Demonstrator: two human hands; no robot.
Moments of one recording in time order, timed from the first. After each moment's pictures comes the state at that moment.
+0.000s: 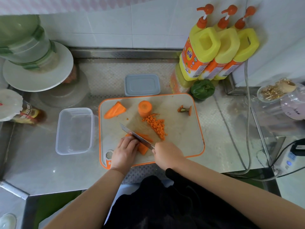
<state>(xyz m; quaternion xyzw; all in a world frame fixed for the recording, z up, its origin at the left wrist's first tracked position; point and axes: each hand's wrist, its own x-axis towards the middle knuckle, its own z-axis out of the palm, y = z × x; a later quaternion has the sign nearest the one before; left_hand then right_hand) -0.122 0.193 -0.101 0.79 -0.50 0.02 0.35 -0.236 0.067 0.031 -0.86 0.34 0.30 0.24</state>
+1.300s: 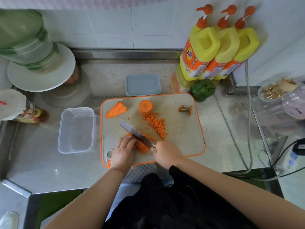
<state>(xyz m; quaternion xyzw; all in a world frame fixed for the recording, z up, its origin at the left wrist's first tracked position) -0.122 0.198 -0.095 0.81 -0.49 0.01 0.32 -0.240 0.067 0.027 -0.85 0.36 0.25 0.29</state>
